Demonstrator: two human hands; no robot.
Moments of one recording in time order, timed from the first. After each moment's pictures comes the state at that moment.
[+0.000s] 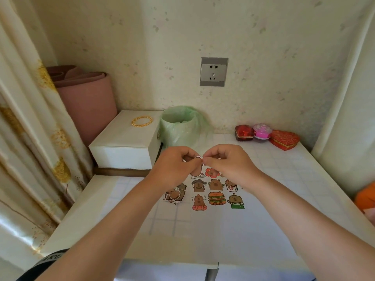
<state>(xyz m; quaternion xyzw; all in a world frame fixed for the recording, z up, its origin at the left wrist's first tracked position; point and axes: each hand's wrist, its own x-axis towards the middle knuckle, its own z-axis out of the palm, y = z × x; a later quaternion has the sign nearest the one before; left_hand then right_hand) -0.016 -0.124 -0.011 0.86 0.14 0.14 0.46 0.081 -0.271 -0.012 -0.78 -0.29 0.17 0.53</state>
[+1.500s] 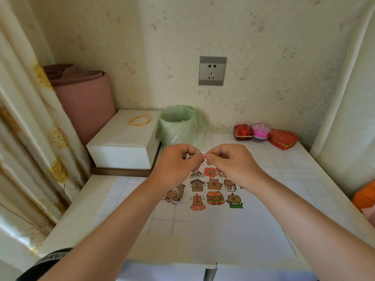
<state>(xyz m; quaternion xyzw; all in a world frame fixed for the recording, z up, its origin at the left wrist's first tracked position) -0.012 -0.132 -0.012 0.82 0.15 0.18 0.52 0.078 -0.279 -0.007 -0.78 -0.29 0.14 0.53</state>
